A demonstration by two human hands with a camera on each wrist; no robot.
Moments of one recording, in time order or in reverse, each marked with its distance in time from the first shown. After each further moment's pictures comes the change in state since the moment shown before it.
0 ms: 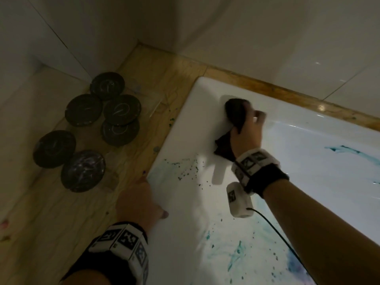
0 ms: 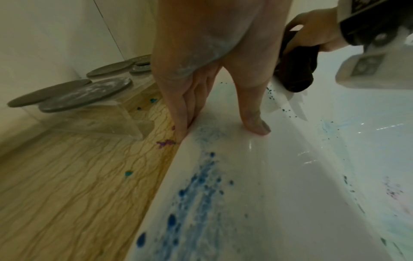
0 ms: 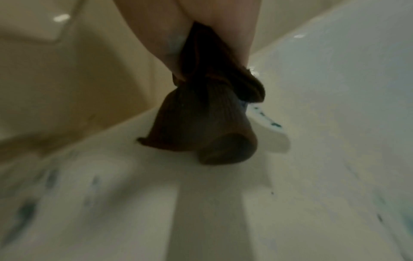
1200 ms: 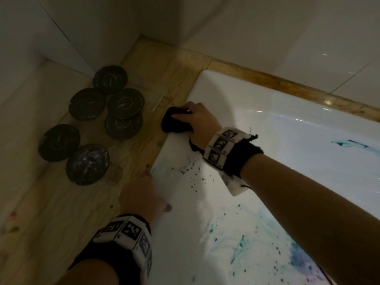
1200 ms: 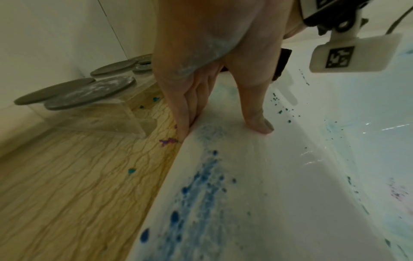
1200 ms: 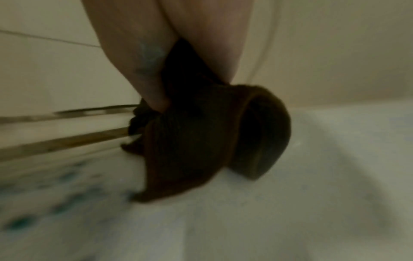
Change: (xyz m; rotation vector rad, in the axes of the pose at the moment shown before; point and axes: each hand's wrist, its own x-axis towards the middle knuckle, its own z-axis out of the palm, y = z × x) left_hand 0.003 -0.001 0.003 -0.064 -0.059 -0.025; right_hand -0.009 -0.068 0.037 -0.475 -0.685 -0.610
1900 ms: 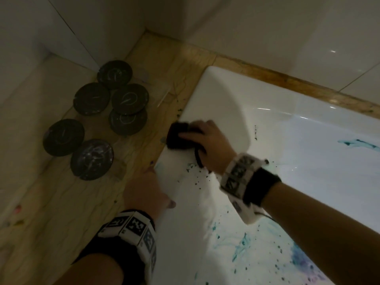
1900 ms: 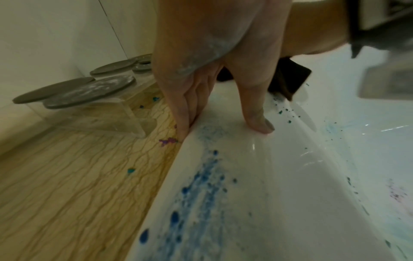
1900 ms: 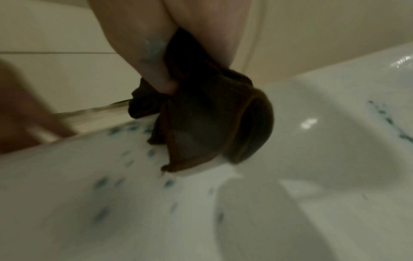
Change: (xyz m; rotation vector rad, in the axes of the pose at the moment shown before) left_hand 0.002 -0.002 -0.001 0.010 0.029 0.013; right_hand -0.041 0.002 0.039 0.179 0.260 -0.113
